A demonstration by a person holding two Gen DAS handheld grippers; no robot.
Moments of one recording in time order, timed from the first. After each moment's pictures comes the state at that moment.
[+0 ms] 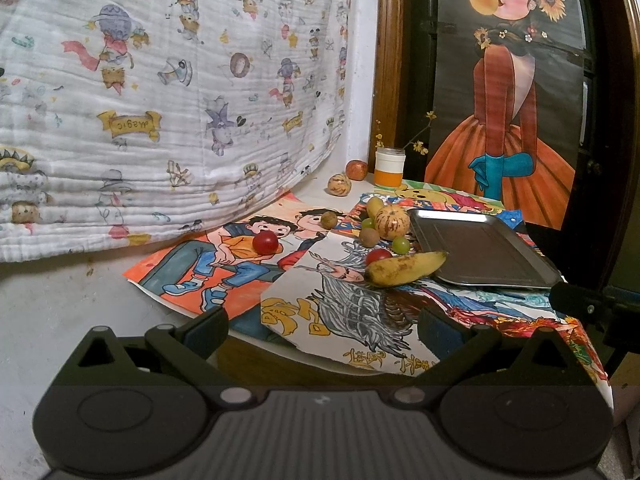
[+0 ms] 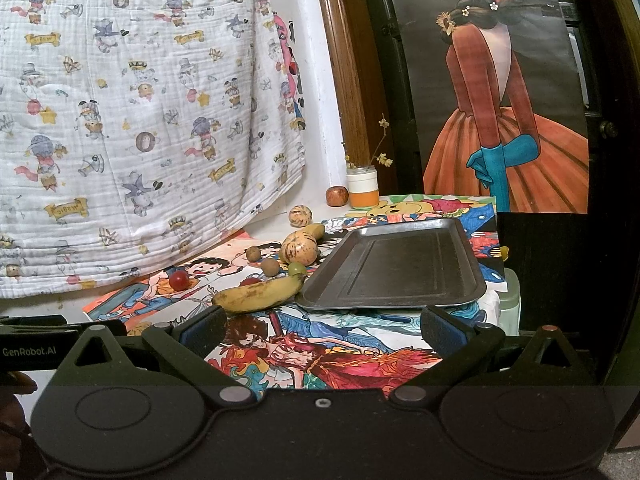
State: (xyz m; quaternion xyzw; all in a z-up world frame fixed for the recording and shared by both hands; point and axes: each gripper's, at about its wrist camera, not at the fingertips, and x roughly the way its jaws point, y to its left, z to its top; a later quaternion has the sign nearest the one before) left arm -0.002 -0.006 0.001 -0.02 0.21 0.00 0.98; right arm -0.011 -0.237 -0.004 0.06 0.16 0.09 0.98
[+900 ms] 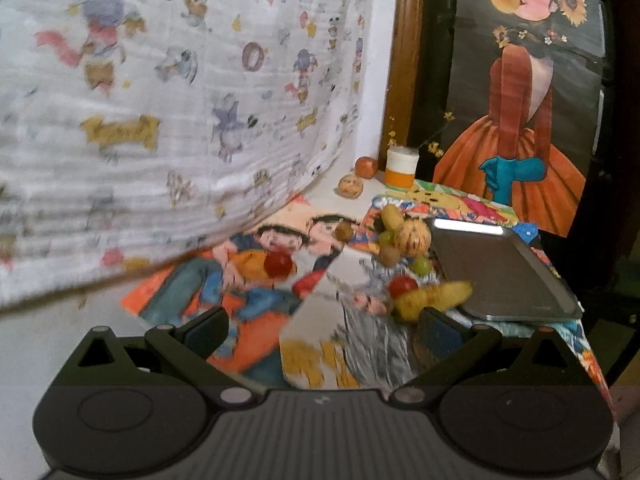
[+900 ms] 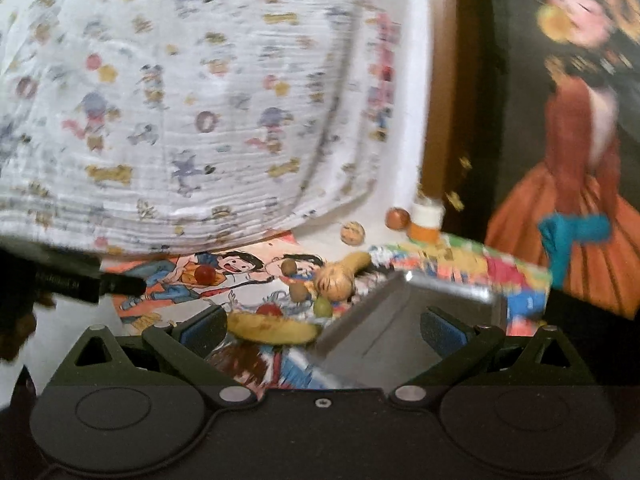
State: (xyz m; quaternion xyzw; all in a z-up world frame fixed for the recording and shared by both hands) left arm 0.053 0.027 0.027 -0.04 0.24 -0.01 0.97; right arm 0.050 -0.237 0.062 -0.10 0.16 0.21 0.96
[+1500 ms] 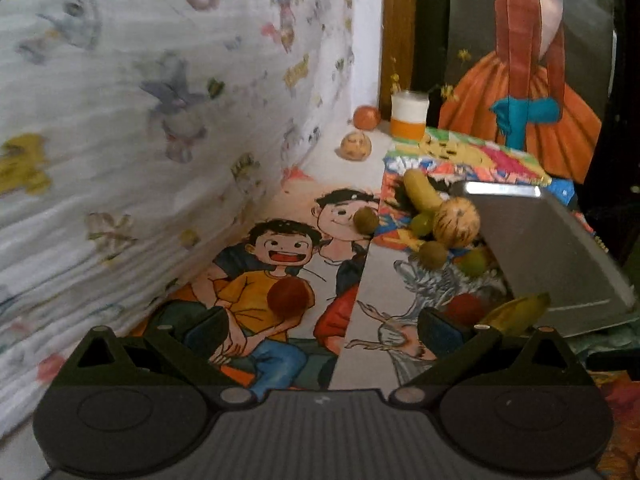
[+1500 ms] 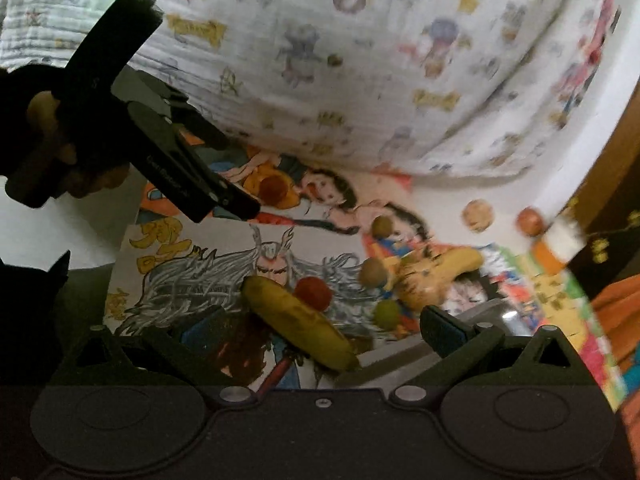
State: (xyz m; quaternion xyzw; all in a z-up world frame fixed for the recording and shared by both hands) left arm 0.182 0.044 0.012 0.01 0.33 -0.04 0.94; right arm 0.173 -0.160 0.040 -0.29 0.27 0.39 0.83
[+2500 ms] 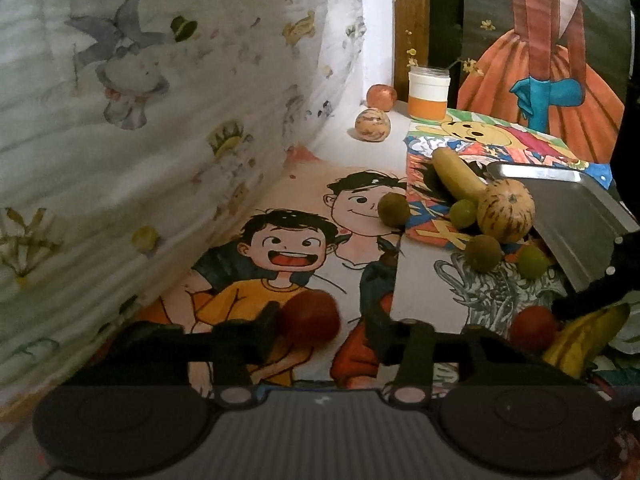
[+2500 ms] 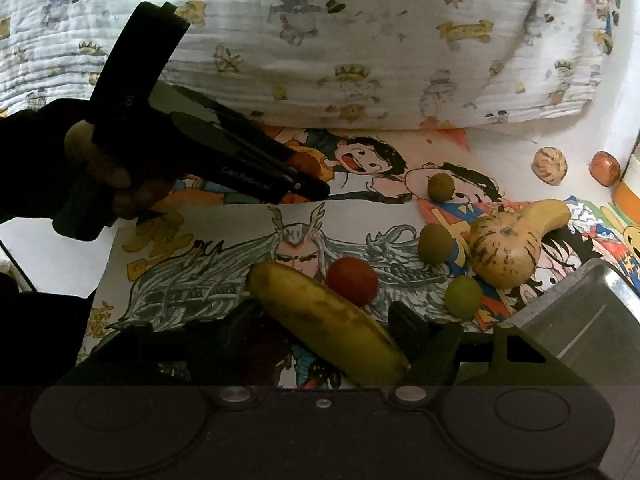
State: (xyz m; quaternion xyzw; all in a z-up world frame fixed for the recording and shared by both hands) left arm 0.234 0.043 -0.028 0.02 0.34 -0.02 0.94; right arm 0.221 -0.157 -0.018 -0.20 0.32 0.46 0.80
